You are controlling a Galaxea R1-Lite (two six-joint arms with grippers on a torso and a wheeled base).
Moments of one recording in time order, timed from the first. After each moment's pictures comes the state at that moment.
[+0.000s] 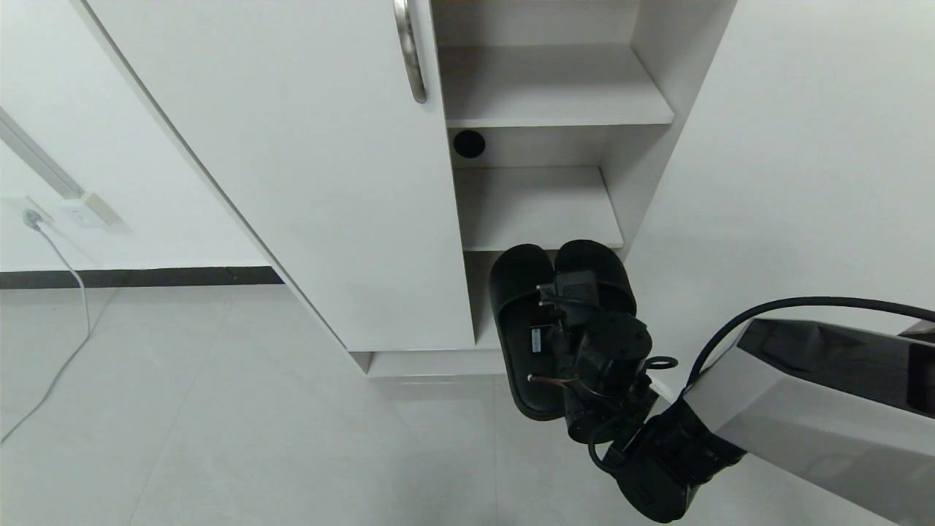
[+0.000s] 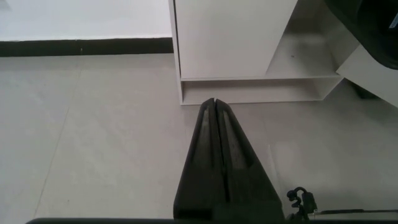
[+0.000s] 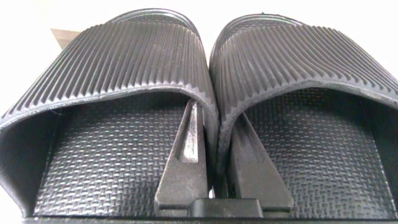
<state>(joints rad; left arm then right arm) 0.00 0.00 0.00 0.00 0.01 0.00 0.79 2.27 -1.03 -1.46 -0.74 -0.20</state>
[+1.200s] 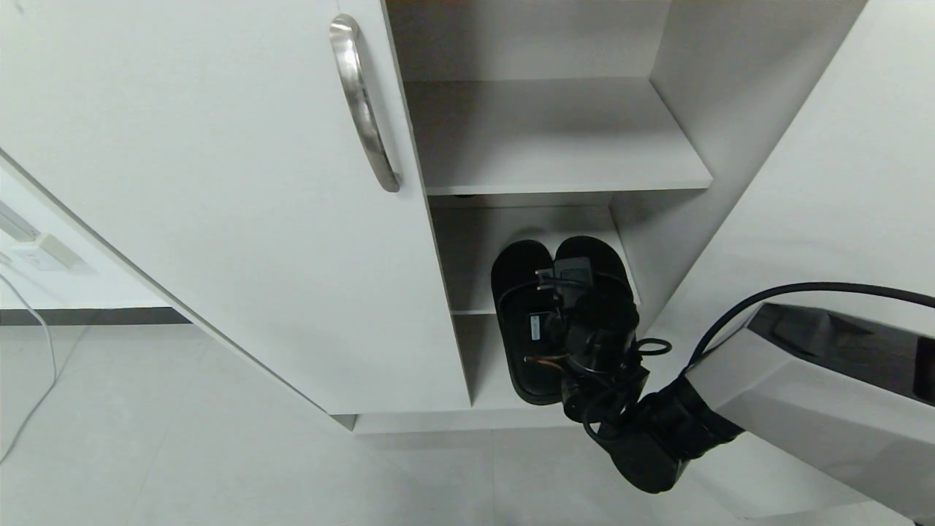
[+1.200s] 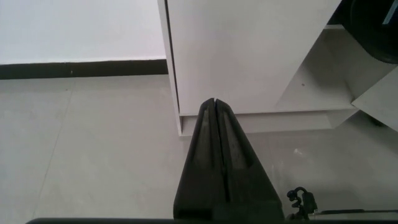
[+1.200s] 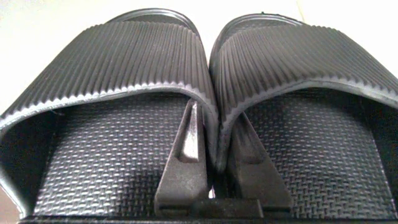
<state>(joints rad) 0.00 0.00 0.00 0.00 0.01 0.00 0.76 2.28 -1.14 -1.30 -0.74 -0.16</state>
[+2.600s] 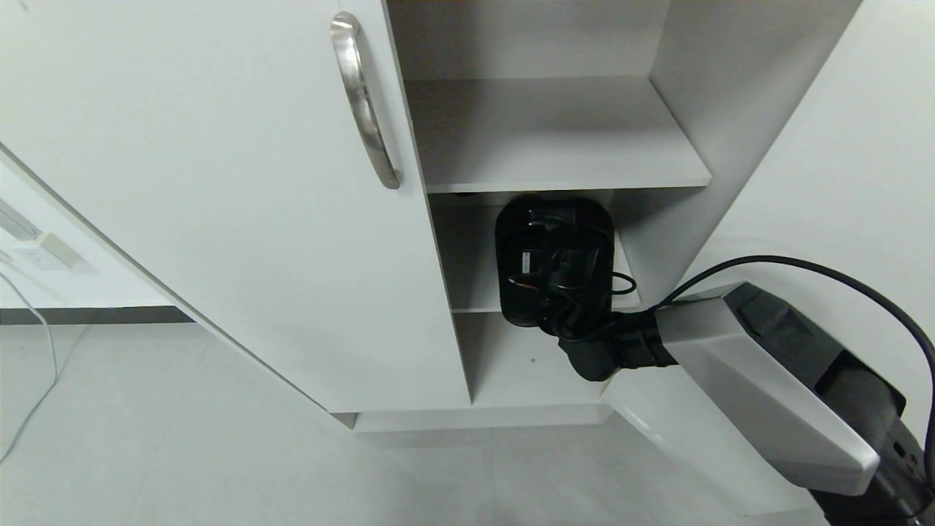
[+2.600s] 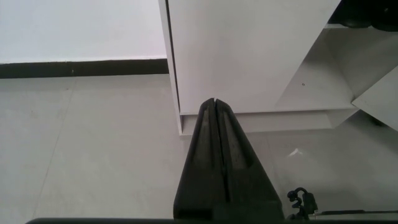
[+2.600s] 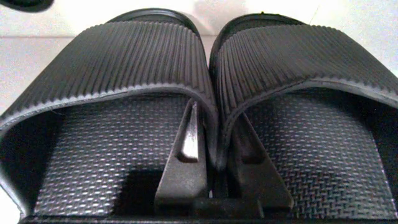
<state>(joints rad) 0.00 0.00 0.00 0.00 0.01 0.00 0.65 2.50 -1.83 -0.88 -0.72 -0.11</state>
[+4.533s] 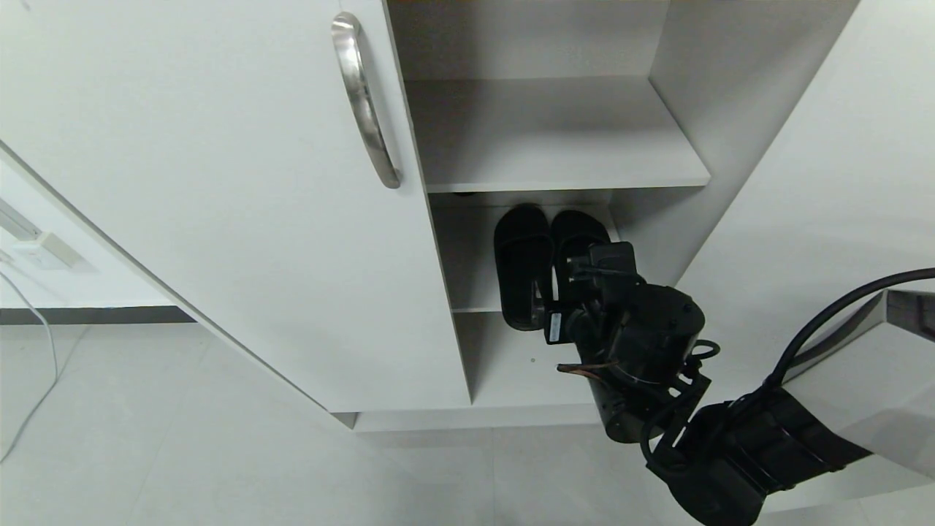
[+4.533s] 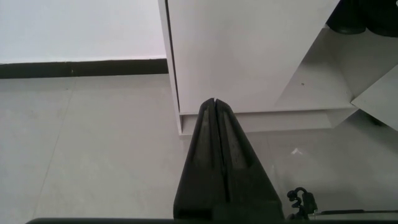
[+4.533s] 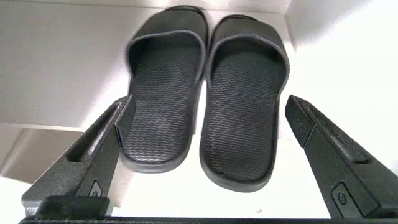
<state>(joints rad) 0.00 0.00 0.00 0.00 0.01 0.00 0.82 2.07 -0.92 -1.32 -0.72 -0.09</state>
